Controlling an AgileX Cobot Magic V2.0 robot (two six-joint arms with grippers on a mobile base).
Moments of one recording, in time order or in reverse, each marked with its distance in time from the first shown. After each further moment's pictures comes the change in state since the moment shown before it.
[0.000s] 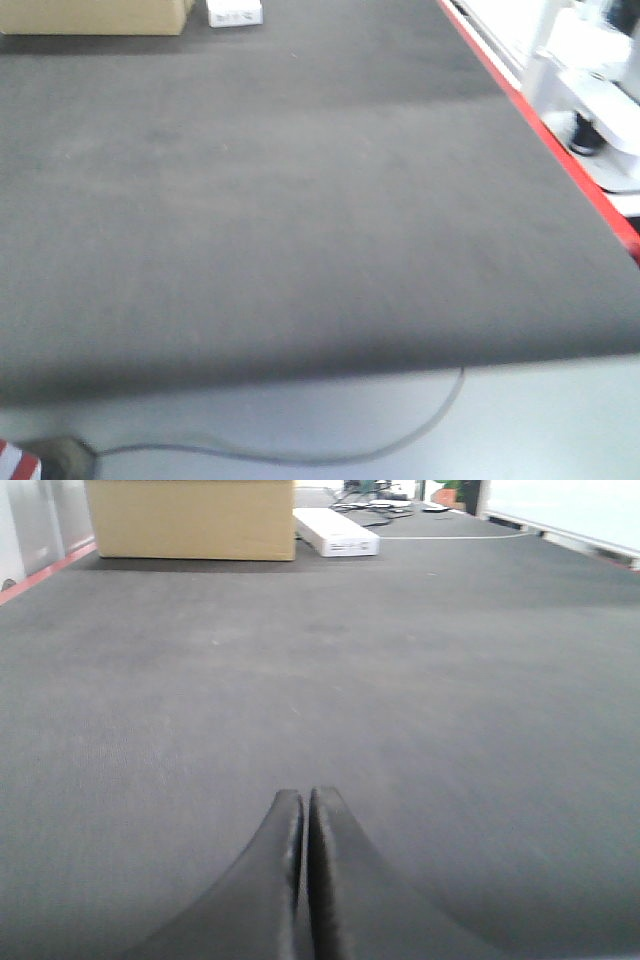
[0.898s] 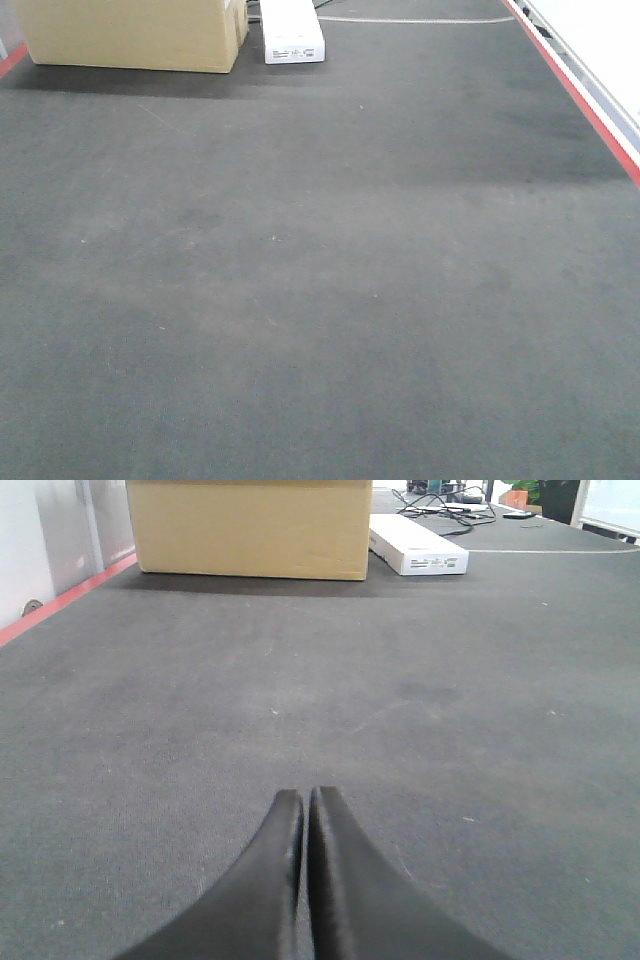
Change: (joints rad) left arm 0.000 0.000 0.000 0.000 0.000 0.000; right arm 0.000 0.000 -0.001 0.000 -0.001 0.000
